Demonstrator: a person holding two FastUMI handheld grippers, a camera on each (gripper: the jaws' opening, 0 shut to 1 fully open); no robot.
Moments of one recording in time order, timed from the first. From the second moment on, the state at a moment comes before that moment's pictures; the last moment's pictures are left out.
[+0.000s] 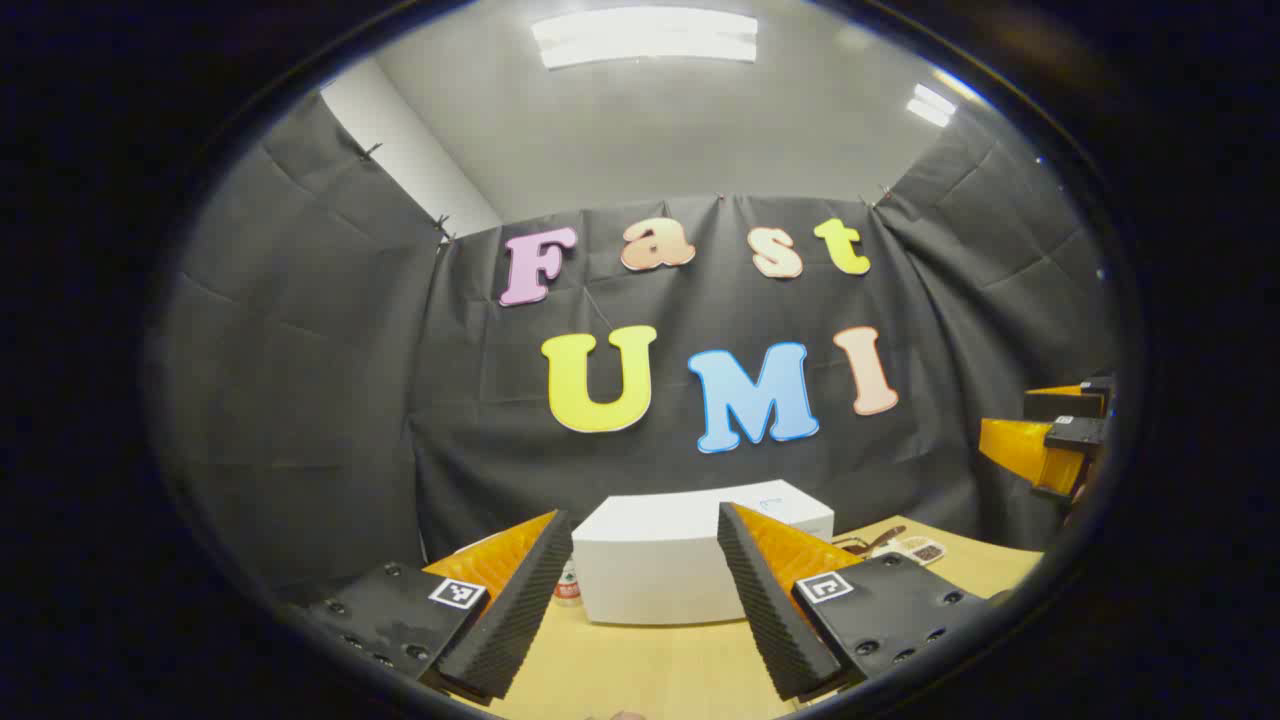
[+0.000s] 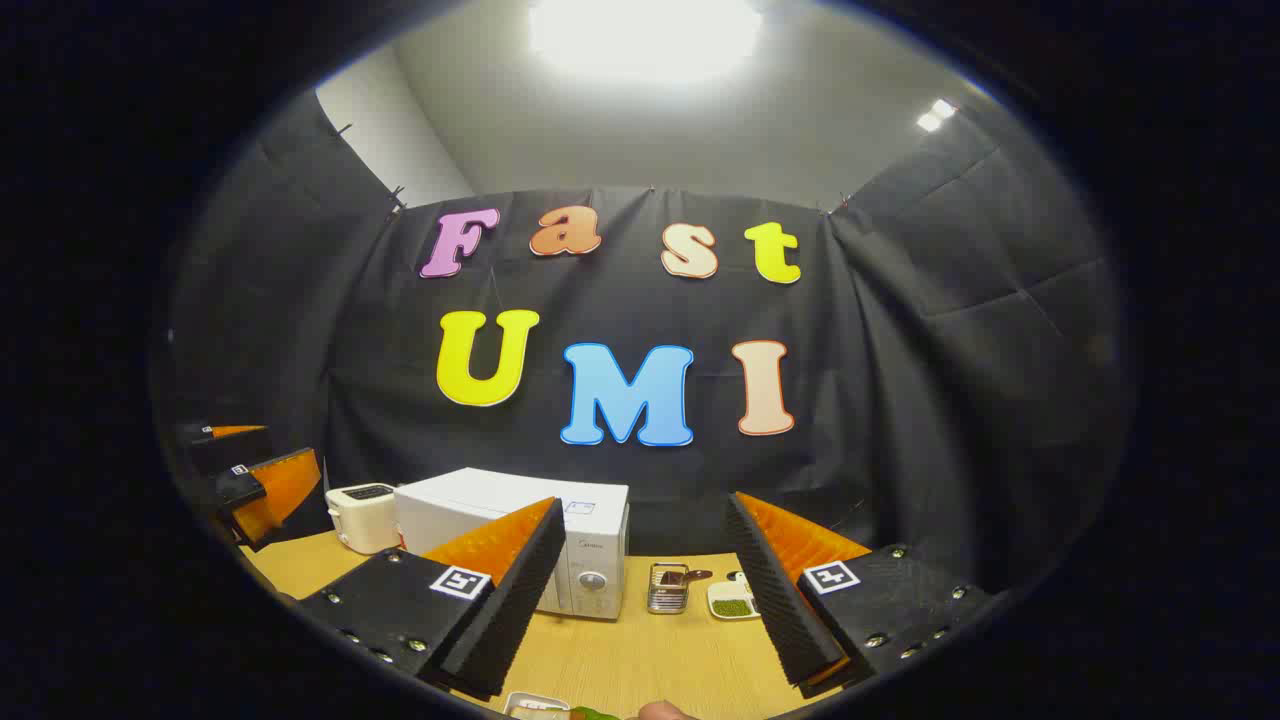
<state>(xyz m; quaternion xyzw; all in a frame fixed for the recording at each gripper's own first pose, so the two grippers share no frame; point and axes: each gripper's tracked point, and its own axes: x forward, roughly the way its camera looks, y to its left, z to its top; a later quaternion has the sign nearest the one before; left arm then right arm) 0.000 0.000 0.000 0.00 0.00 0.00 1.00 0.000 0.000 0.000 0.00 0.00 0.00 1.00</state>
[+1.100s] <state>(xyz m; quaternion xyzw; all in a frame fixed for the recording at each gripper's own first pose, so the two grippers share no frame) -0.008 -0.023 -0.005 0.00 0.01 0.02 1.00 0.000 -0.025 -0.007 0.00 0.00 0.02 1.00</state>
